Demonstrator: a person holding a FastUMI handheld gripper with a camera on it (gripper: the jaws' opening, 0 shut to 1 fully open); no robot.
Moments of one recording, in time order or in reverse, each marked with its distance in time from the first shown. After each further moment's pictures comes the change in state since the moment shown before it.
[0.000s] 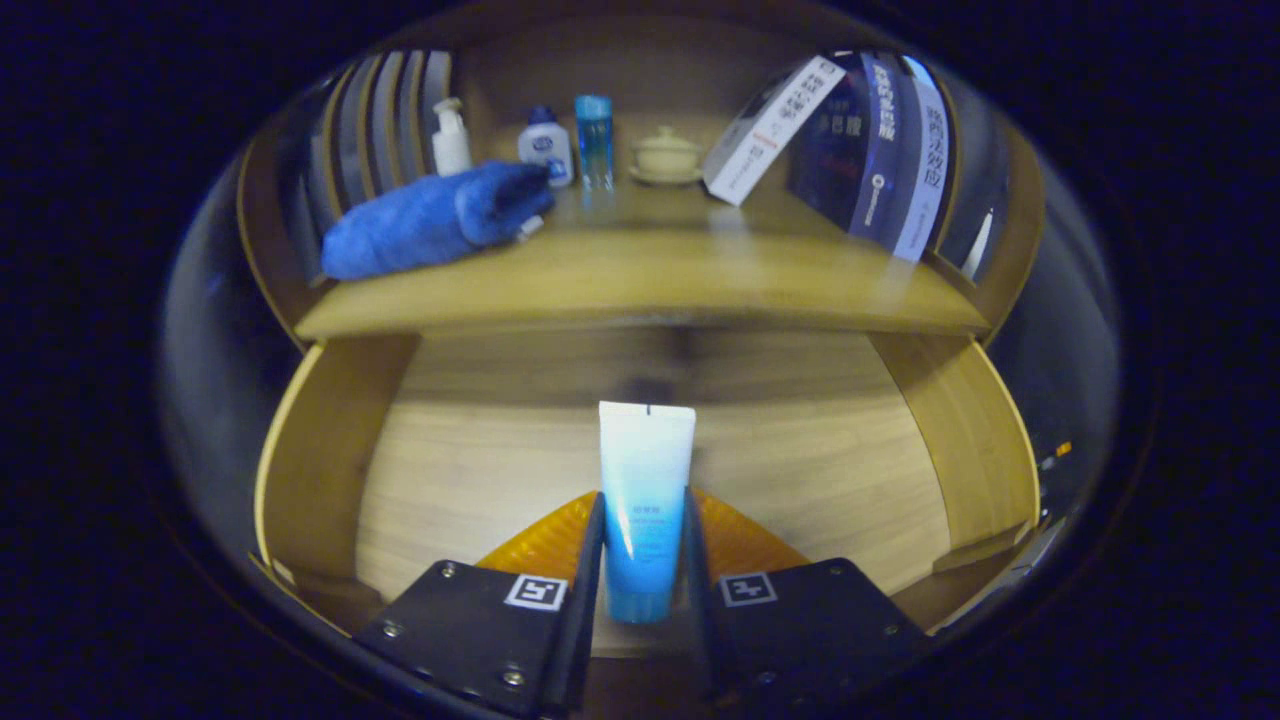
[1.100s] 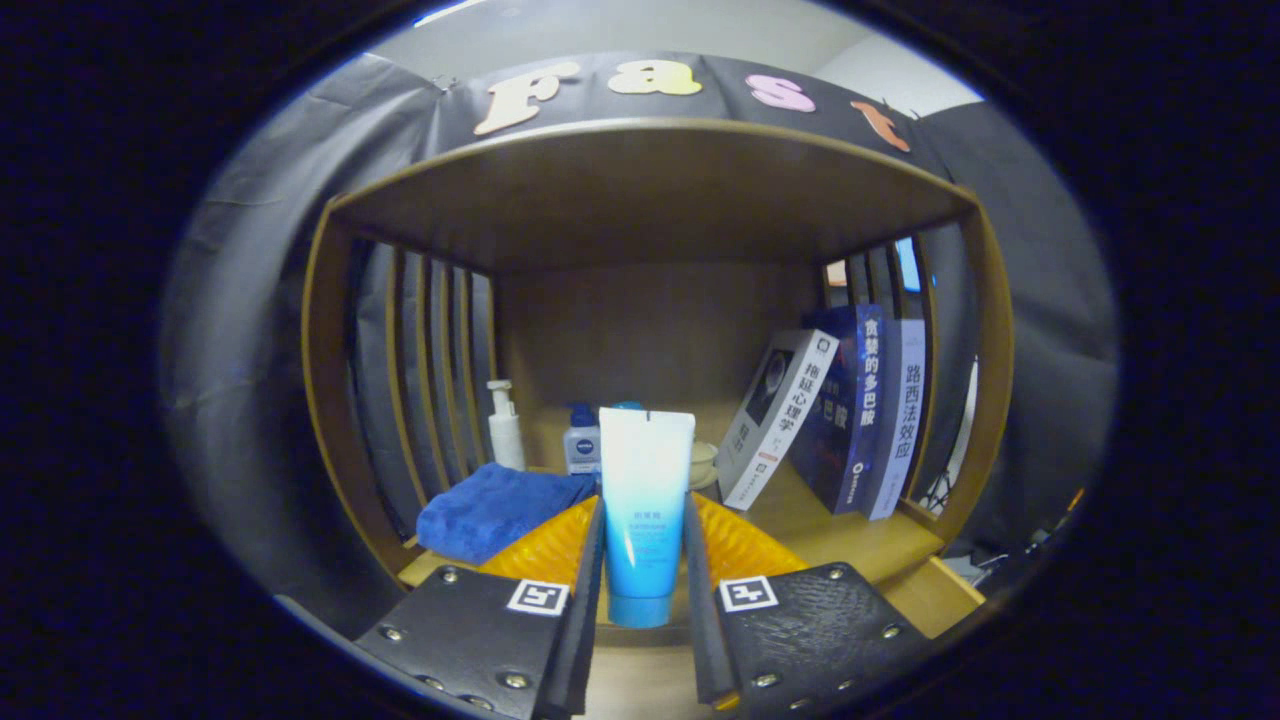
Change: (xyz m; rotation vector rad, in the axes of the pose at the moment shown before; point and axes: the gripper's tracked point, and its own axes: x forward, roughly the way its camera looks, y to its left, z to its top) arm -0.051 0.018 0.193 0.074 -0.598 0.017
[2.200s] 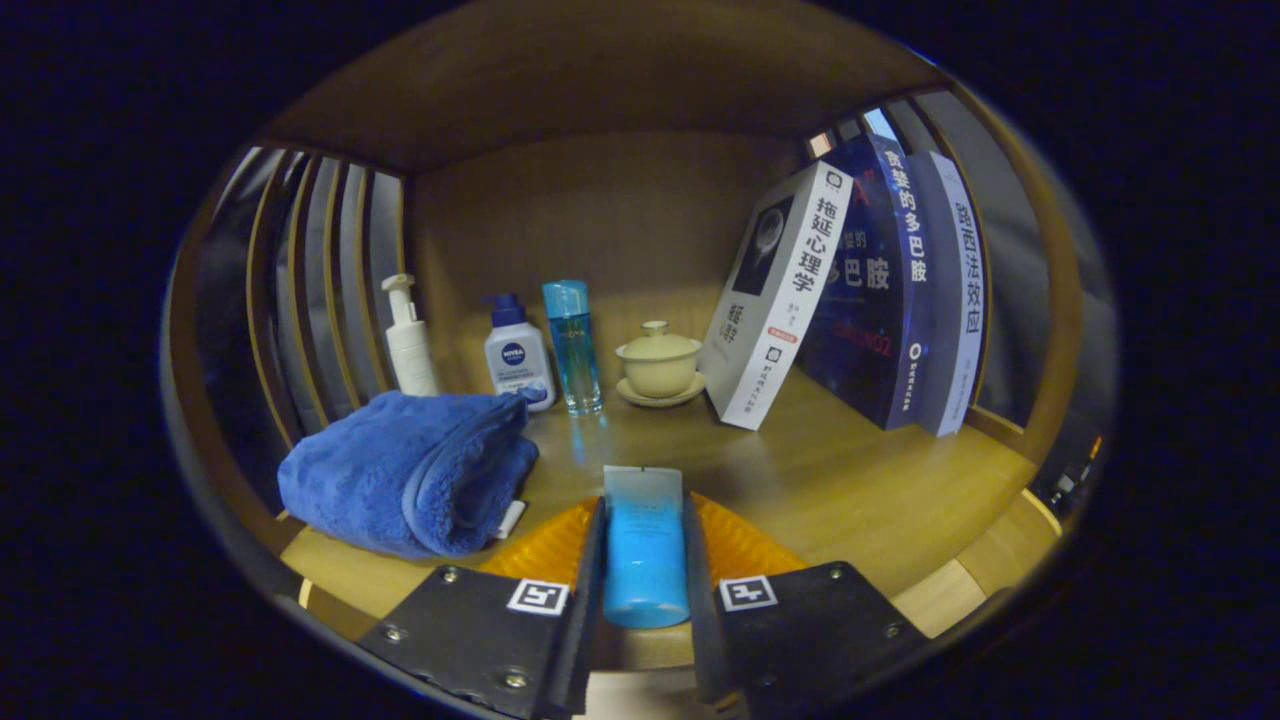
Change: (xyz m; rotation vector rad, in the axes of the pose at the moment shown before) arm 0.100 -0.022 -0.098 0.050 0.177 -0.089
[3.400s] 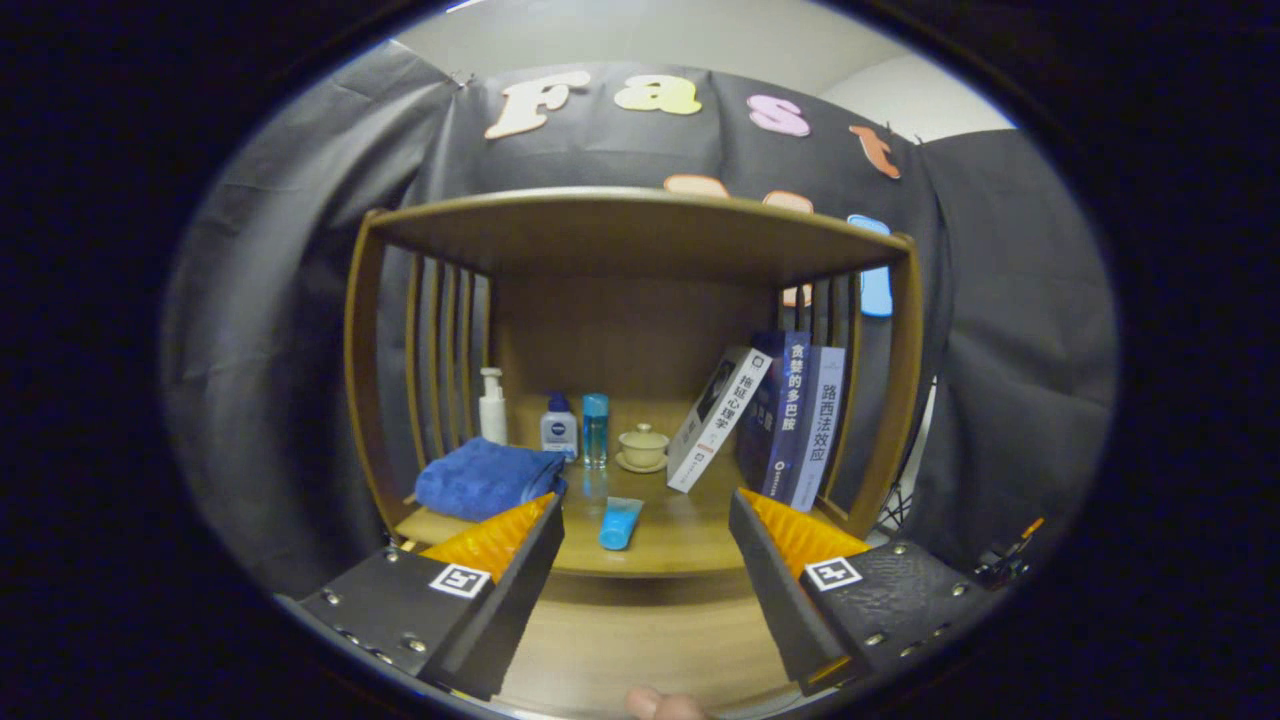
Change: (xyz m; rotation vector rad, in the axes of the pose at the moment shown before) arm -0.254 -0.028 0.090 -0.142 -0.220 0.054
